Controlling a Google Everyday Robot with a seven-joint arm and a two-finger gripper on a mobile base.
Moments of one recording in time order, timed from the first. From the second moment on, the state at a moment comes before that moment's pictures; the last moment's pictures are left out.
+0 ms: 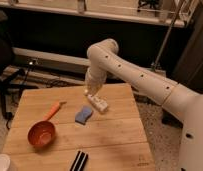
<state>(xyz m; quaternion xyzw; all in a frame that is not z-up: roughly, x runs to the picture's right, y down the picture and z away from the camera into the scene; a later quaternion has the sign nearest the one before) -0.053 0.015 0.746 -0.12 -0.31 -0.68 0.65</state>
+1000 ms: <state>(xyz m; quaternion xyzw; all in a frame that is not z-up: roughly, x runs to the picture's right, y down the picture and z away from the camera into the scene) -0.084 0.076 0.811 -0.17 -0.29 -0.65 0.68</state>
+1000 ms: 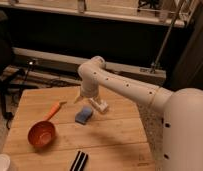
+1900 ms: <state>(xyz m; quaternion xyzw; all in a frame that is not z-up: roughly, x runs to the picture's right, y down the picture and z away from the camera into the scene) -0.102 0.120 0.876 -0.22 -0.26 -0.60 0.72</state>
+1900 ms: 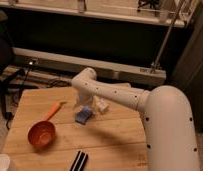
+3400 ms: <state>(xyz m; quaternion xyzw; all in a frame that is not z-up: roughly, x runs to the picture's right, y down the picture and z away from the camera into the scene) -0.088 0.126 0.885 -0.31 -0.38 -0.53 0.69</state>
